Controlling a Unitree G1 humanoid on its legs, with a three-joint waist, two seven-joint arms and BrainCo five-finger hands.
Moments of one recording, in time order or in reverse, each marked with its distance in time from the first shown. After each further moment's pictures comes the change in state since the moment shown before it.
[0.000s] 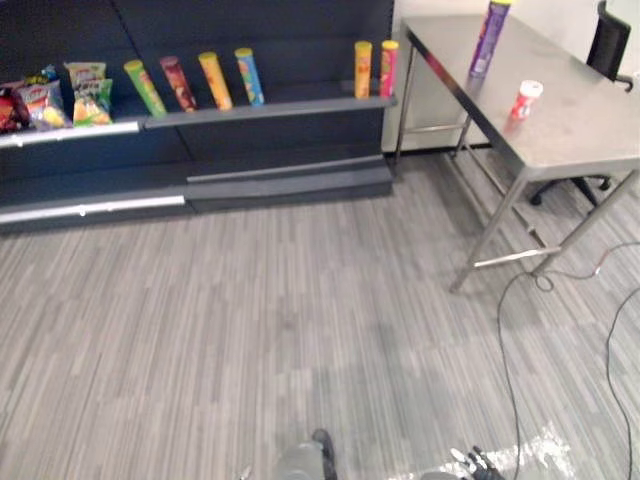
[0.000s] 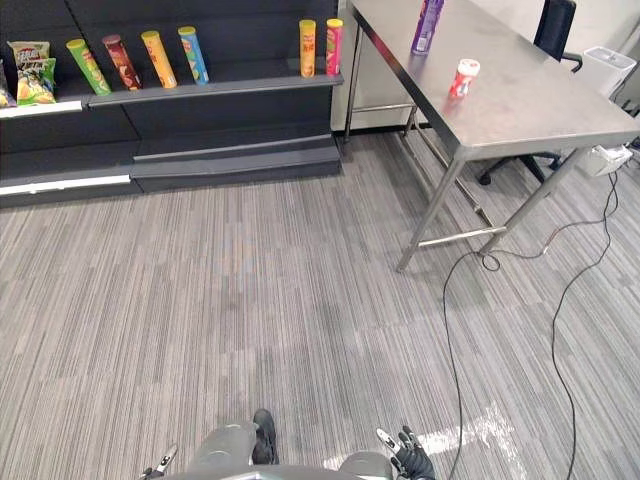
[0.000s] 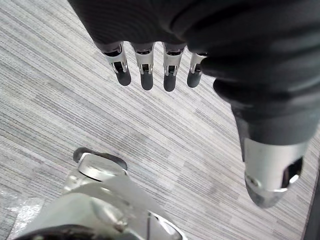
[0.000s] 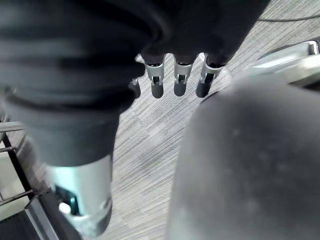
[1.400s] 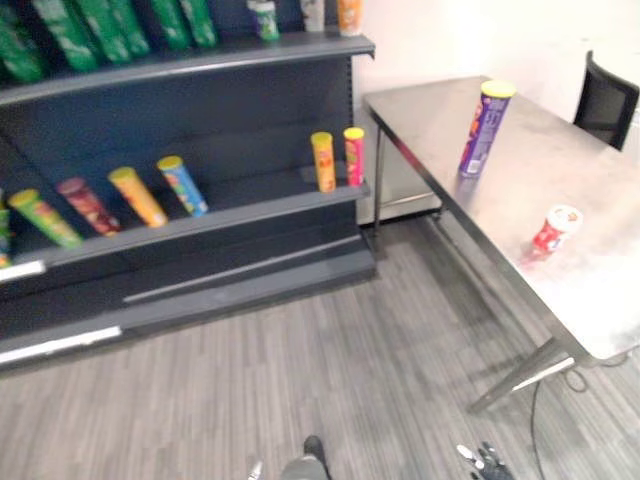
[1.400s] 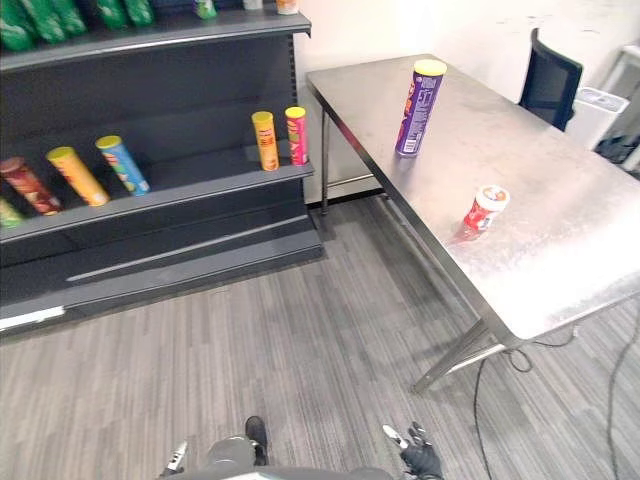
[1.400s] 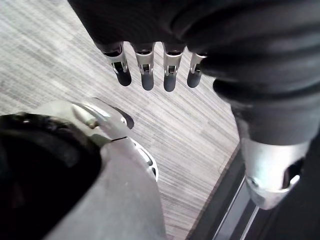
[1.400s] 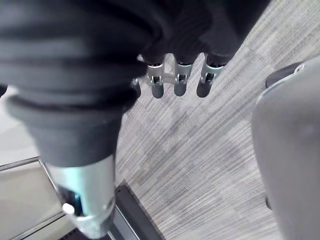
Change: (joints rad) left arm -0.005 -0.006 0.006 -0.024 -0.139 0.045 -0.139; right arm -0.007 0.028 0.011 -0.022 0.028 0.002 -0.036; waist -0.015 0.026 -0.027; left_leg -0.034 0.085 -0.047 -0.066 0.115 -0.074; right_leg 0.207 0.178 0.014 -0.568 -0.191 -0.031
